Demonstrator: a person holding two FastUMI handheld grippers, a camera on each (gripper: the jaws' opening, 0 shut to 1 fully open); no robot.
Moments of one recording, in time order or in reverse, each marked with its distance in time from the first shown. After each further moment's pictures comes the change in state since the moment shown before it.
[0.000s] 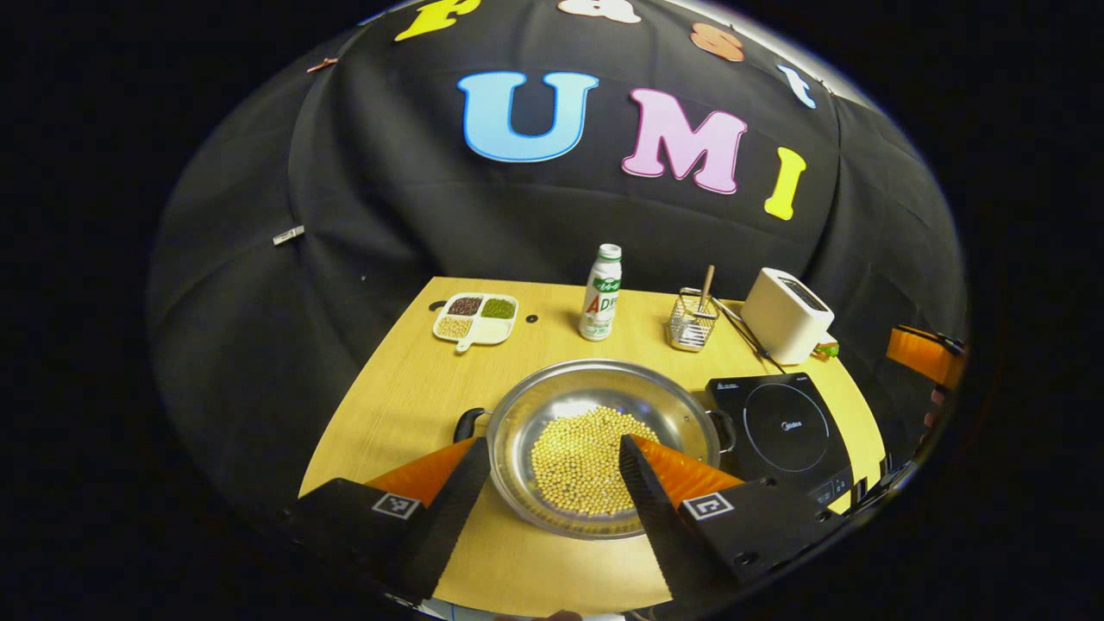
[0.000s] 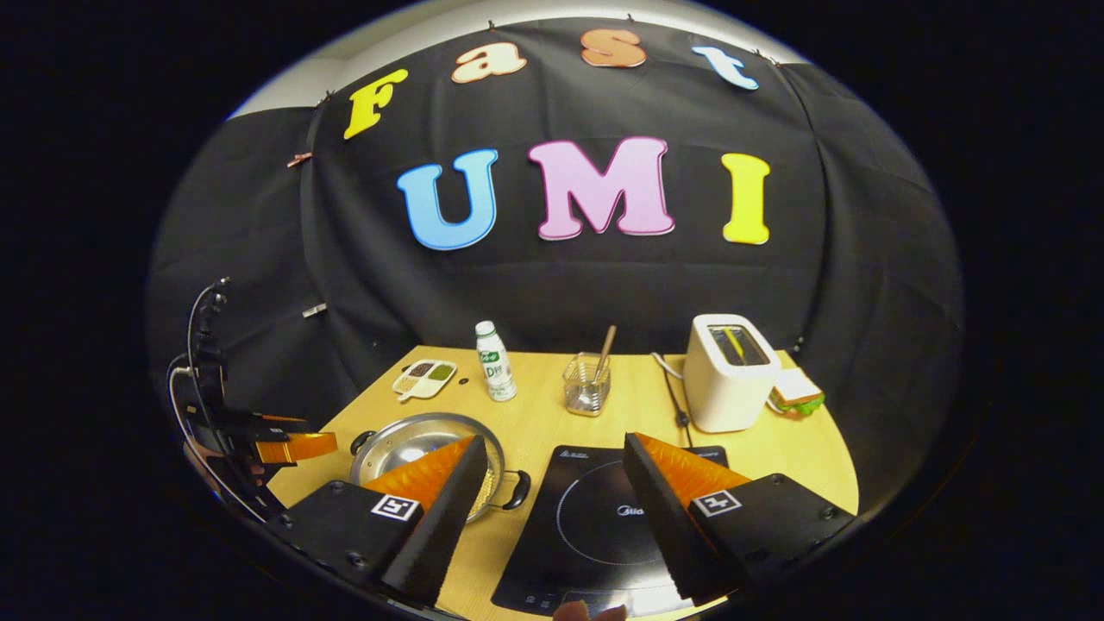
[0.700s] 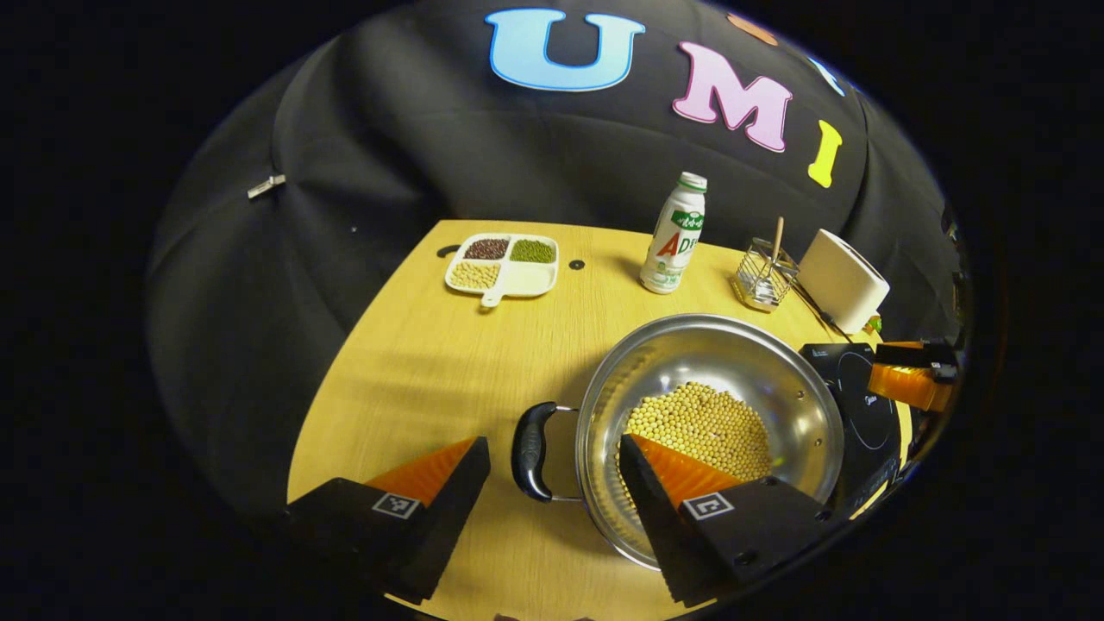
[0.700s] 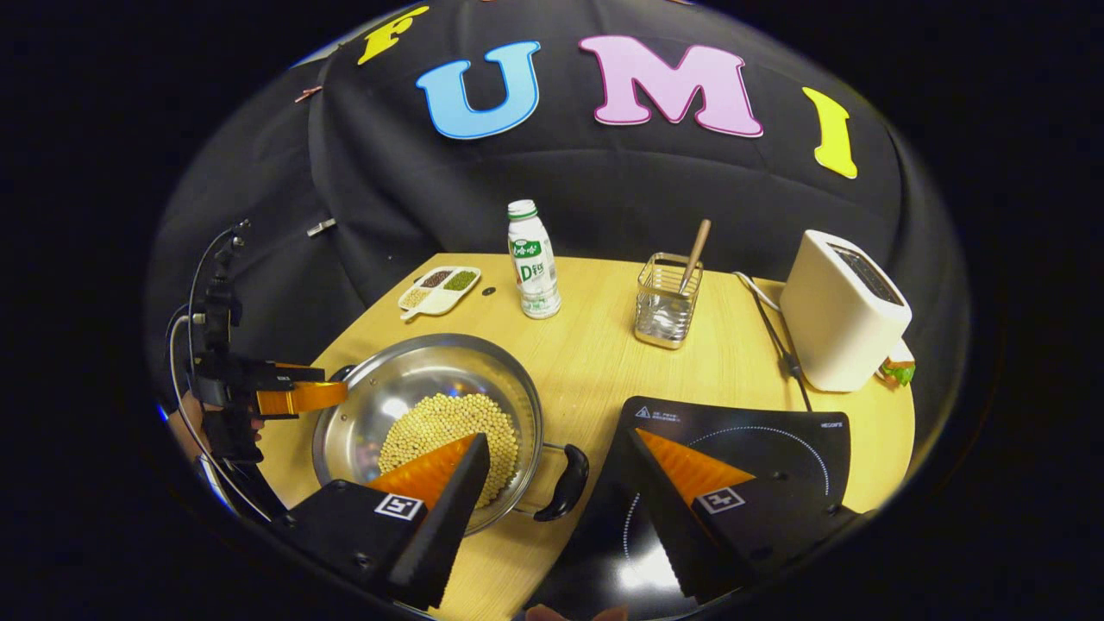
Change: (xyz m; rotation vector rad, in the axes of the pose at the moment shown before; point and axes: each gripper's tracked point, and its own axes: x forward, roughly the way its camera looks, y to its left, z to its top) left arm 0.128 0.066 -0.047 -0.014 0.166 -0.045; right arm 0.131 0.035 -0.114 -0.056 0.277 0.097
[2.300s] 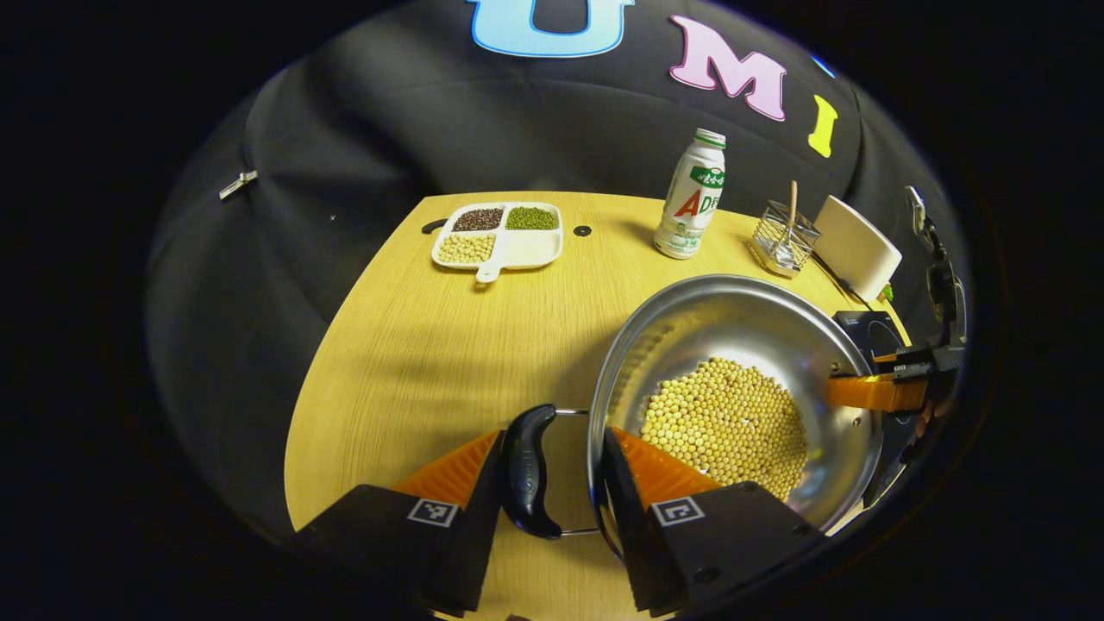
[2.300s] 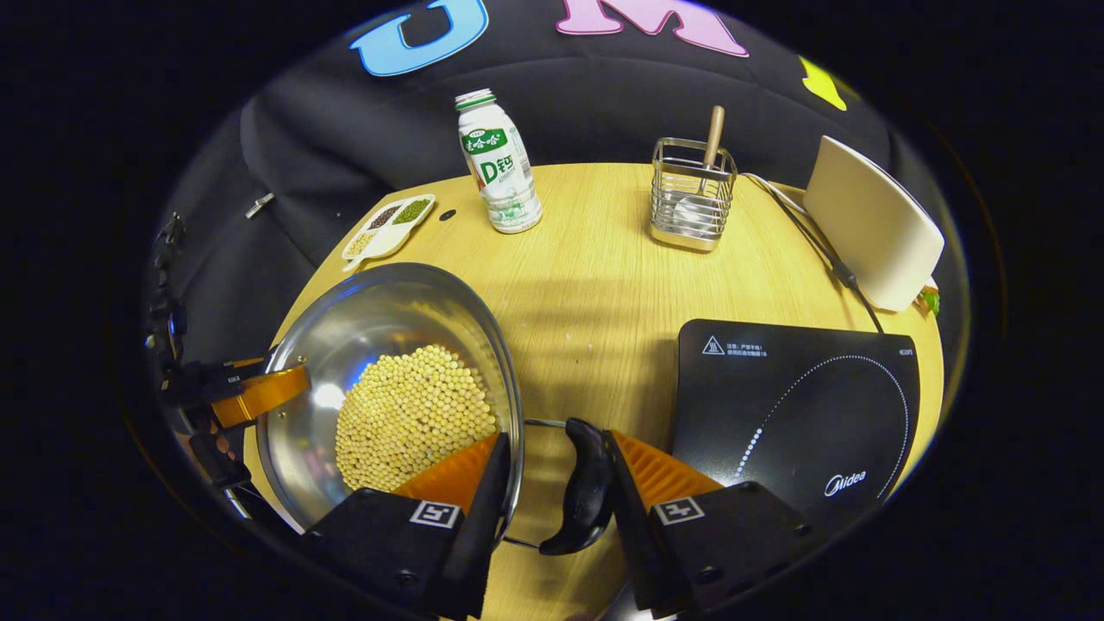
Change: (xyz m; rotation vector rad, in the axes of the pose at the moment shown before) left arm 0.029 0.025 -0.013 0.061 0.062 0.010; right arm 0.075 0.008 -0.062 0.141 0.248 -0.083
